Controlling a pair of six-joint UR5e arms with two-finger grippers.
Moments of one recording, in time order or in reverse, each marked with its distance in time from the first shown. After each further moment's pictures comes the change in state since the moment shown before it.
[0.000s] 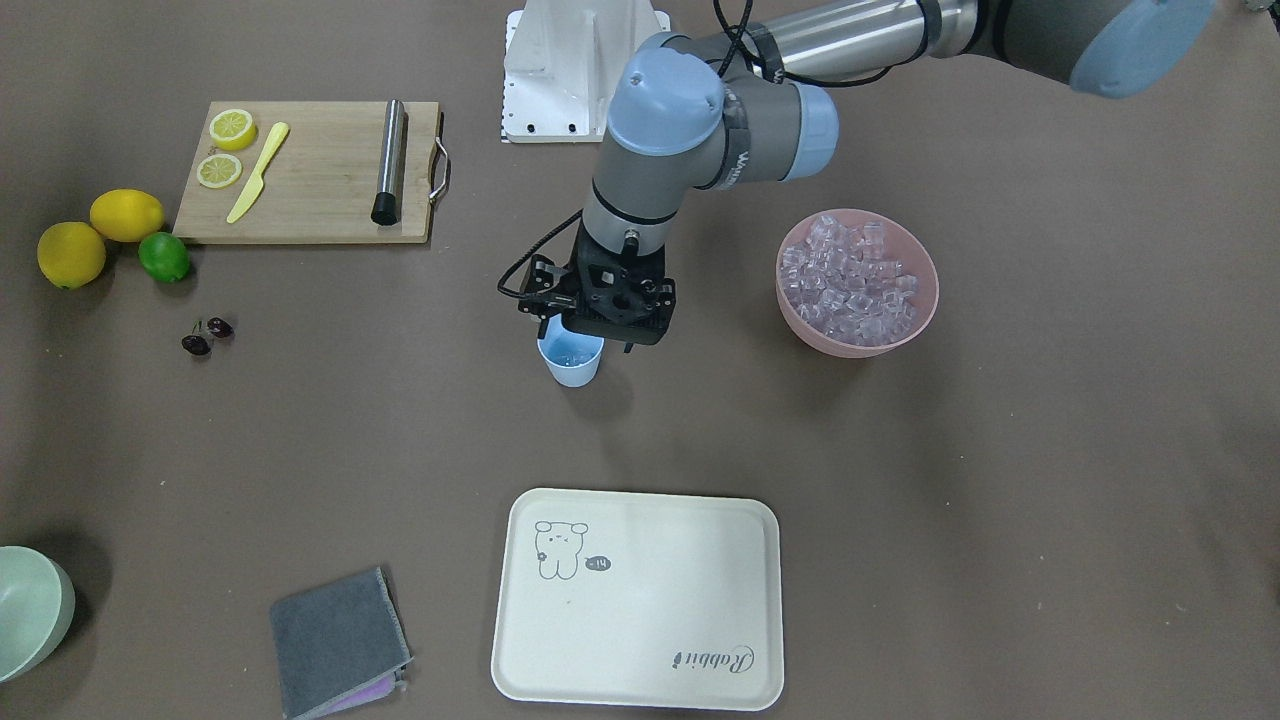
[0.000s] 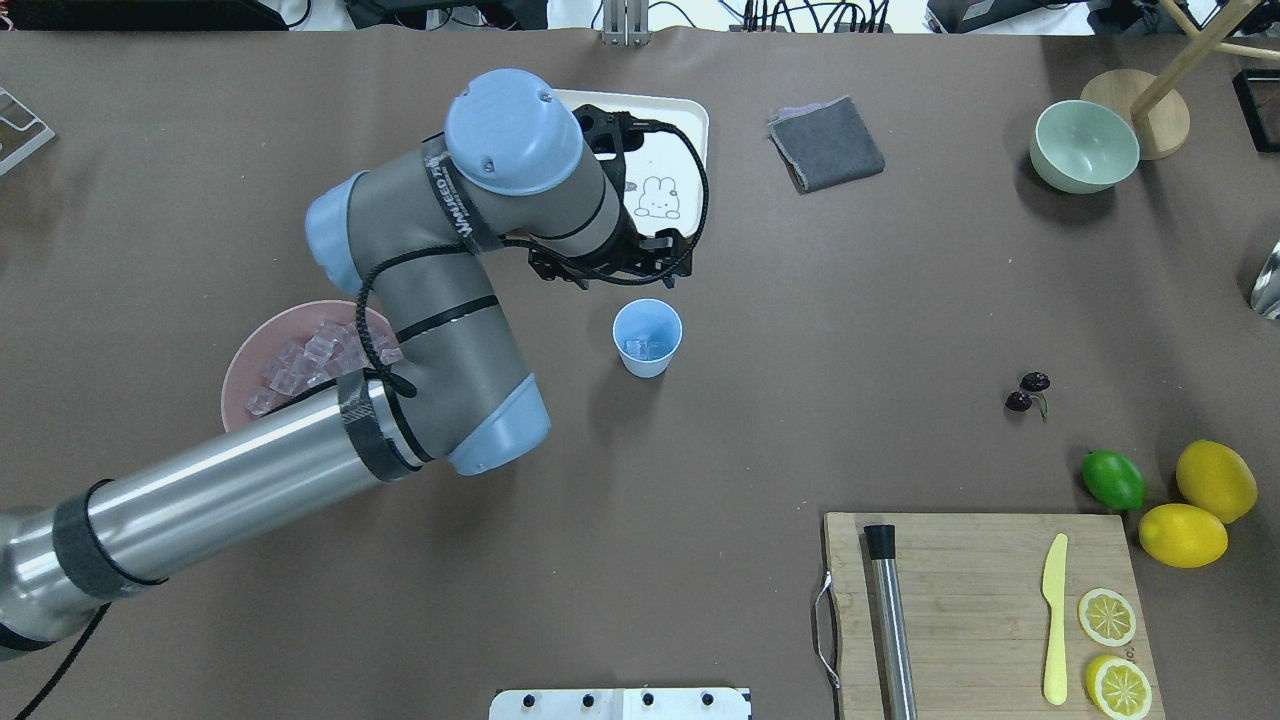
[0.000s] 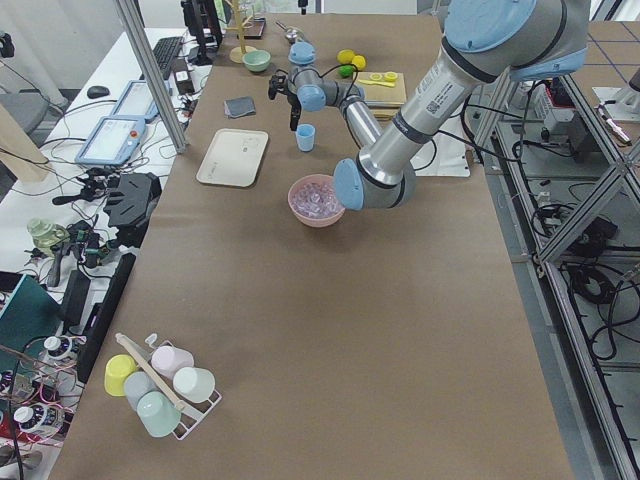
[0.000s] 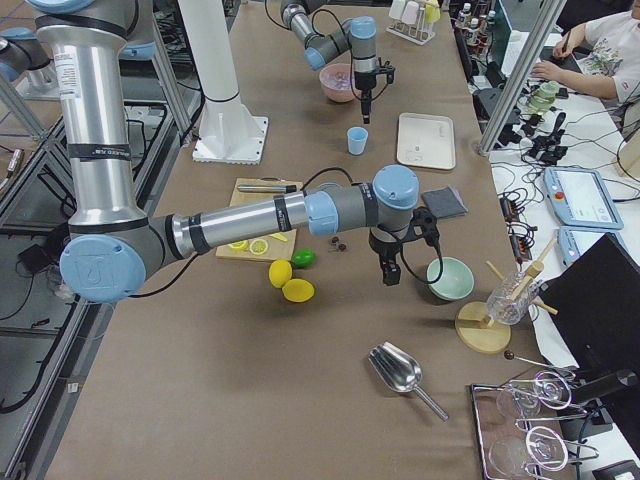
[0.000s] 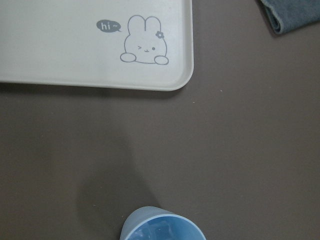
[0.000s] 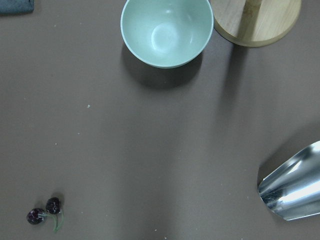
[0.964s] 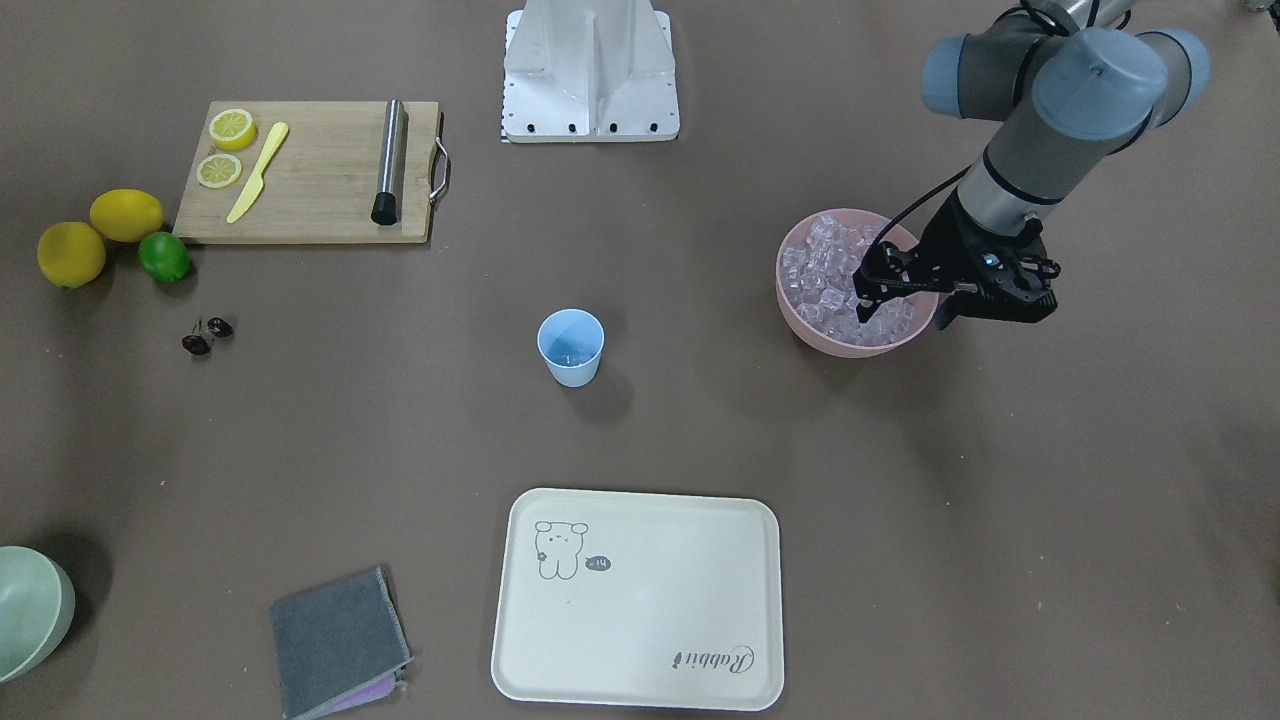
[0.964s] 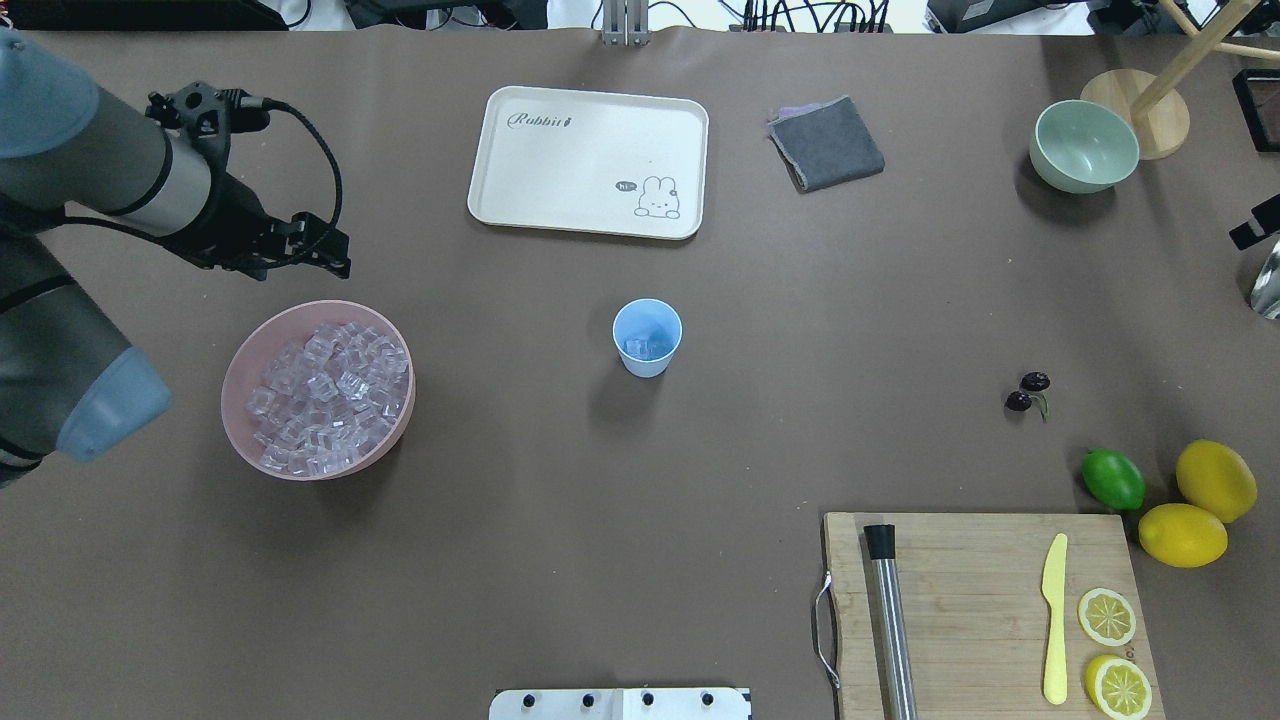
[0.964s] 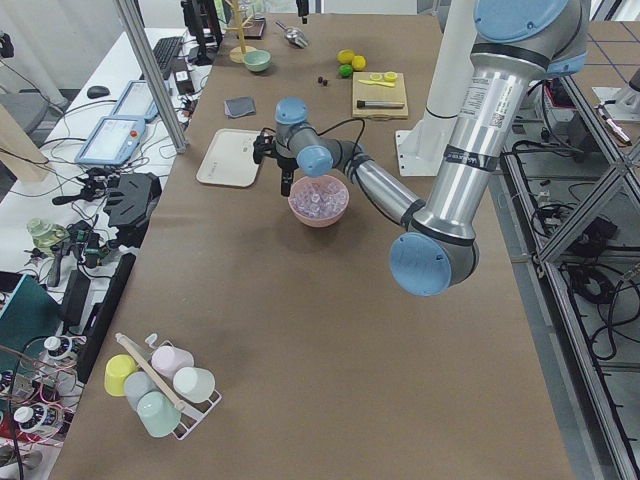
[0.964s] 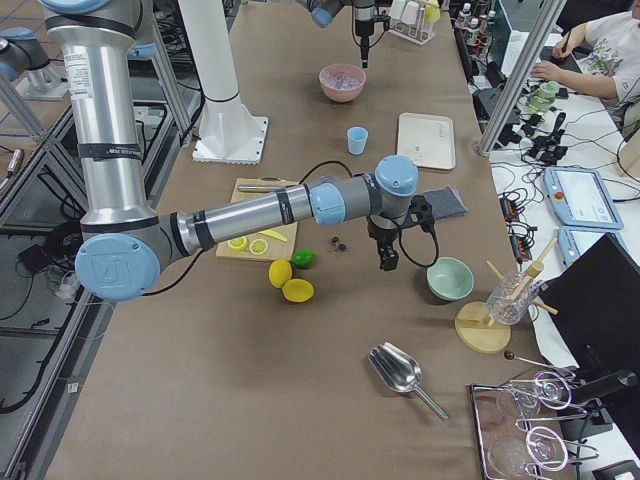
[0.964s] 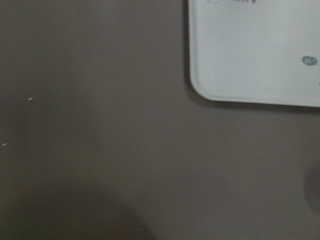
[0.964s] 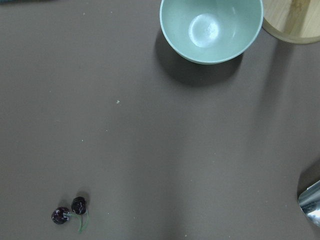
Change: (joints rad) left arm -0.213 0.567 -0.349 -0.016 -0.155 0.186; right arm -0.075 0.015 0.019 0.007 0.004 0.050
